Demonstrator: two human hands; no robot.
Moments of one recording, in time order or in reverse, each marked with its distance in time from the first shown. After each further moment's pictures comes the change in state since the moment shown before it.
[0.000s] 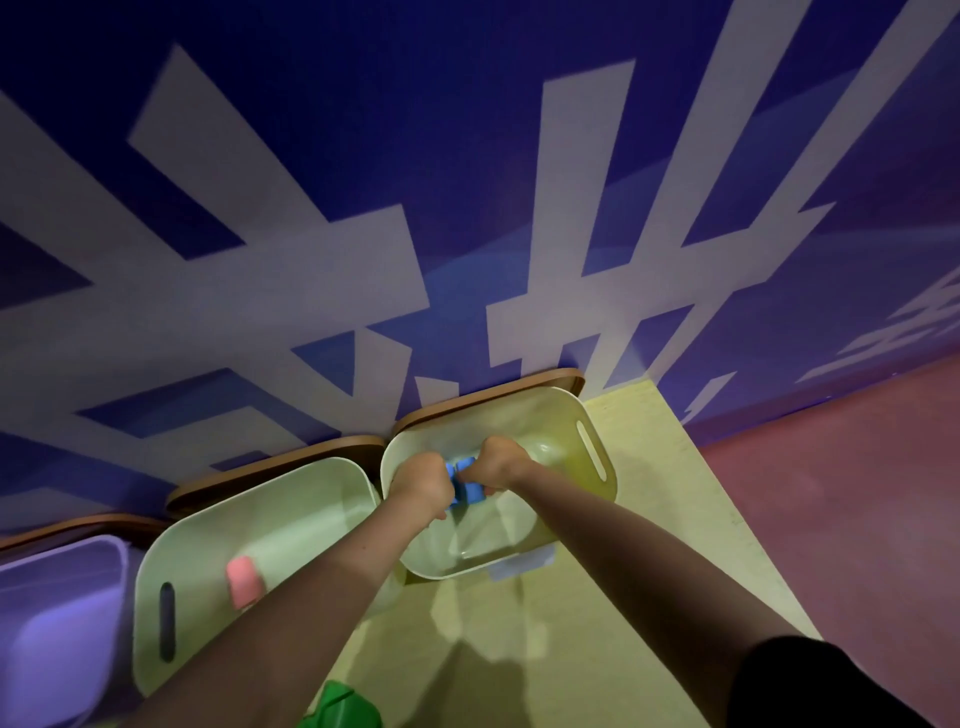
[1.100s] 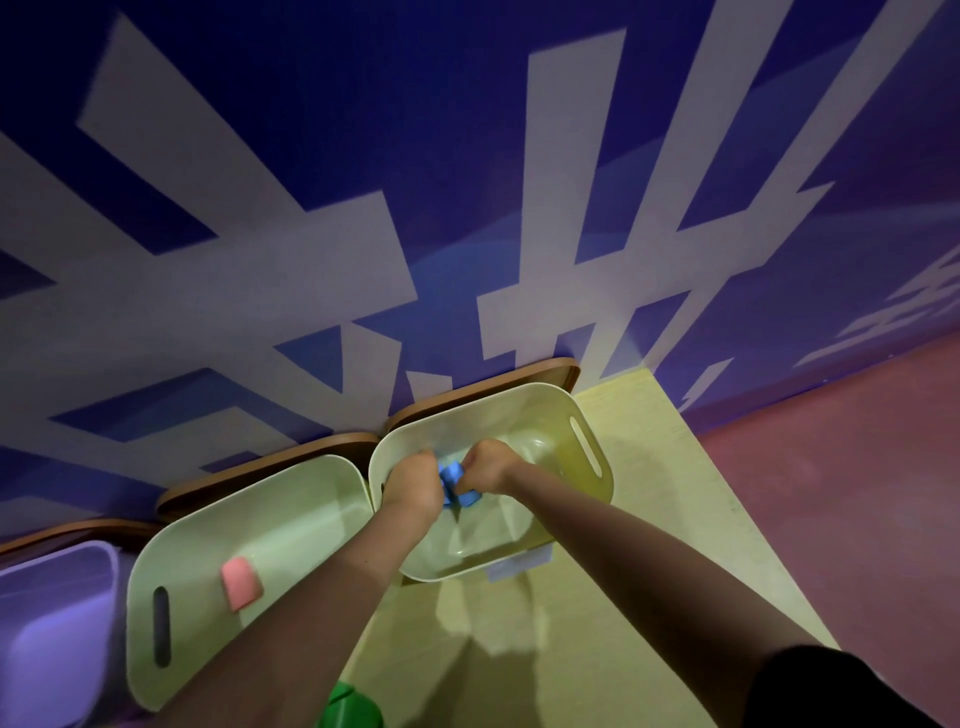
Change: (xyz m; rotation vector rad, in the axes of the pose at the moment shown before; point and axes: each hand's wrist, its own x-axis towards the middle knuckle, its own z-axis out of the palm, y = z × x) left_hand 0.009 -0.010 0.019 -0.131 0.170 0.003; right_hand 0.003 0.006 0.012 -0.051 -0.068 -0.105
